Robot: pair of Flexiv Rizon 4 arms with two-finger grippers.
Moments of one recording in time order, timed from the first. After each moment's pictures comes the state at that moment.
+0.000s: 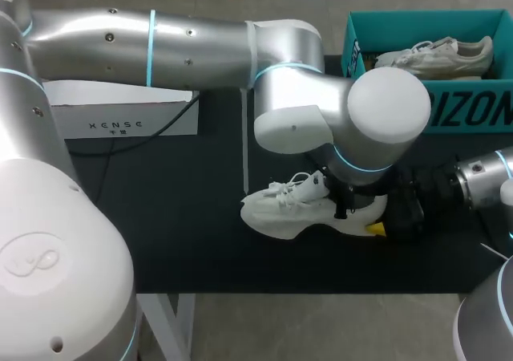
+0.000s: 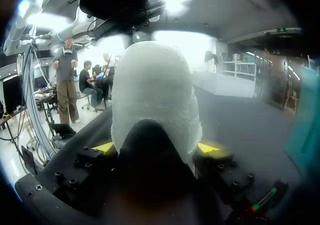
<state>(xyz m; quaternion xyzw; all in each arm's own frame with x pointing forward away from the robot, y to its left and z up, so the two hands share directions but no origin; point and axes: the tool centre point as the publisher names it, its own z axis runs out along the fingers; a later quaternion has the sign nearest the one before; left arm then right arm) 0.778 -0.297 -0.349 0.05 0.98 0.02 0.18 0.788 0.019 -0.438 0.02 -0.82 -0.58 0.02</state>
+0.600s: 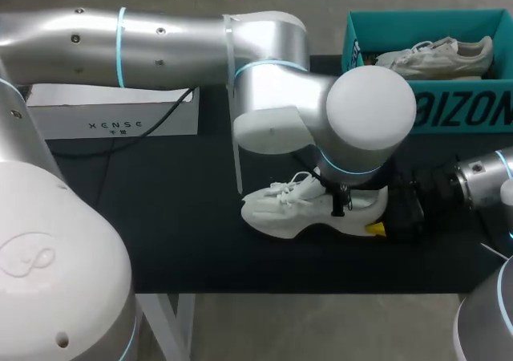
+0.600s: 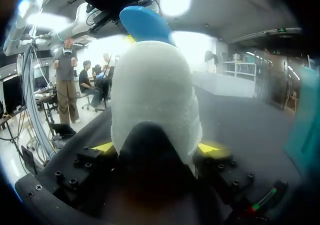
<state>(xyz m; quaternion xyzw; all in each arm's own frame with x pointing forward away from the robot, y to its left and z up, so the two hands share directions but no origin) 0.766 -0.288 -0.313 0.02 0.98 -0.01 0.22 0.788 0.018 -0.439 0.02 -0.82 -0.58 0.02</state>
